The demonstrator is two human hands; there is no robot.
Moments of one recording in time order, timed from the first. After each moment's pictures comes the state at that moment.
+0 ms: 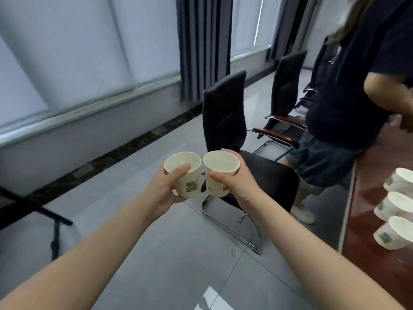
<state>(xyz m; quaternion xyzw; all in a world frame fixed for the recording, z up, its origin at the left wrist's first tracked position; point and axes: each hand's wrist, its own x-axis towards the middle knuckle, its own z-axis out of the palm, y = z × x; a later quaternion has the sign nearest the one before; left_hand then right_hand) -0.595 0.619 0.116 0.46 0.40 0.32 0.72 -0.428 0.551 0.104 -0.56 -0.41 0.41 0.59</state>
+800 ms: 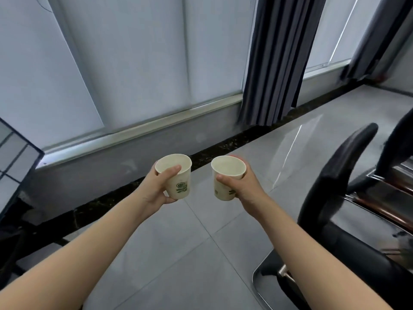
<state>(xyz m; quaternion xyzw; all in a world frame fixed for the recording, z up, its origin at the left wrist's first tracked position) -0.685 1.076 0.125 0.41 0.46 0.40 0.68 -0.472 1.038 0.104 -0.53 -0.43 0.49 0.55</state>
